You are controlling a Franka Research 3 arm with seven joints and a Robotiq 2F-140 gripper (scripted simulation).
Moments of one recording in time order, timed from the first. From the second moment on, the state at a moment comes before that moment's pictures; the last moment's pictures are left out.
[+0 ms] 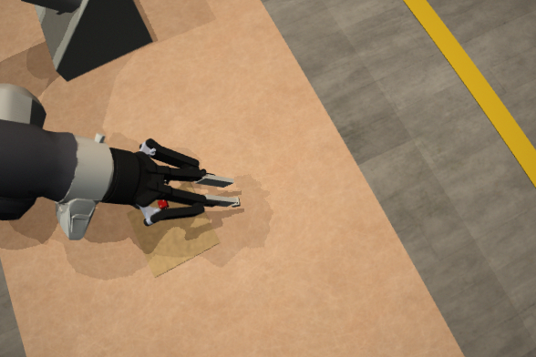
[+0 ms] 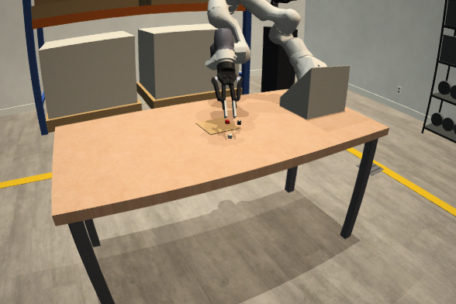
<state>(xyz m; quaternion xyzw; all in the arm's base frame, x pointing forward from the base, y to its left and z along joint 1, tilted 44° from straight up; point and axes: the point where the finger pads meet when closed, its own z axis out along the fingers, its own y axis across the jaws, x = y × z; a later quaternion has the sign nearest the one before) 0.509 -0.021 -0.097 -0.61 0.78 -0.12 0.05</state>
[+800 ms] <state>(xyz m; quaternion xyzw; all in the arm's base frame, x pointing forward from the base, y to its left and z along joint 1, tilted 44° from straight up) 0.532 0.040 -0.091 -0.54 0.79 -0.26 -0.13</state>
